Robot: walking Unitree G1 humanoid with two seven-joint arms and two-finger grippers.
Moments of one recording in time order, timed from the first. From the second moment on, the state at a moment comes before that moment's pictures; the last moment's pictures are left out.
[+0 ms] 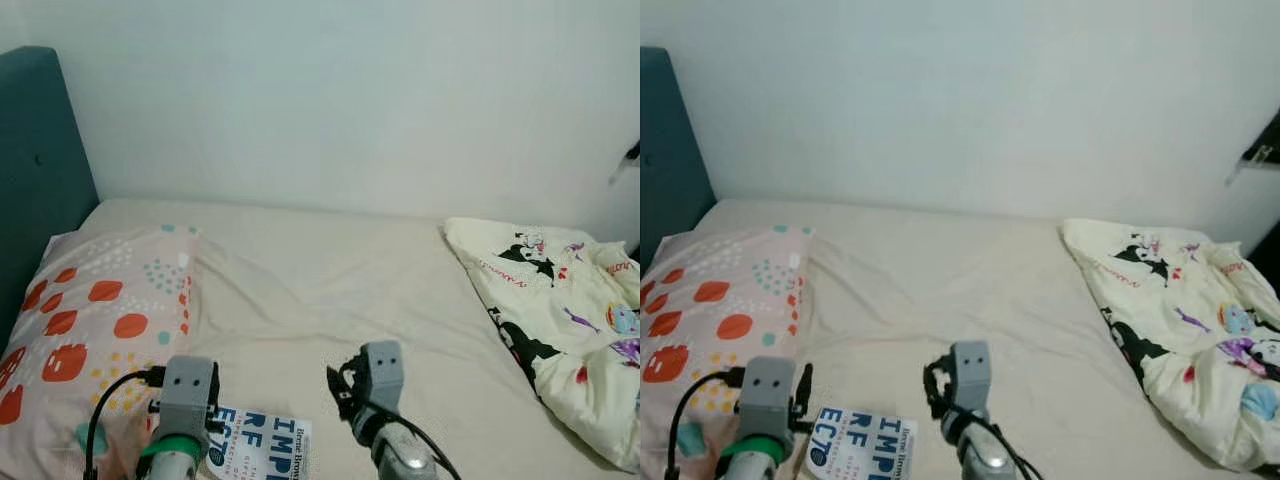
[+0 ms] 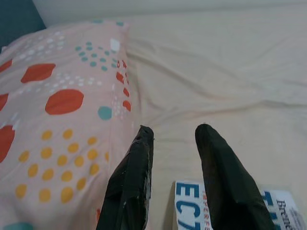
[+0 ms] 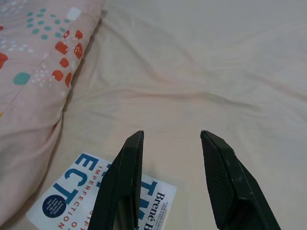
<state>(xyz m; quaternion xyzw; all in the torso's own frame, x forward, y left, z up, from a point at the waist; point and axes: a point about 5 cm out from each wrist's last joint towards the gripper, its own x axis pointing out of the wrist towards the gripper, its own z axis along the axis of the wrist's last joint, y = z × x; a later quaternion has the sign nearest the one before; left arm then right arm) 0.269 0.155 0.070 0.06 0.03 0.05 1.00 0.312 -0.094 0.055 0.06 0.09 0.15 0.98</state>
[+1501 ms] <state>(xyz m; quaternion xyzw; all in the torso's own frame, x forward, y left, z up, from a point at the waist) 0.270 0.157 0.069 0.05 0.03 0.04 1.00 0.313 -0.094 0.053 0.08 0.11 0.15 0.98</state>
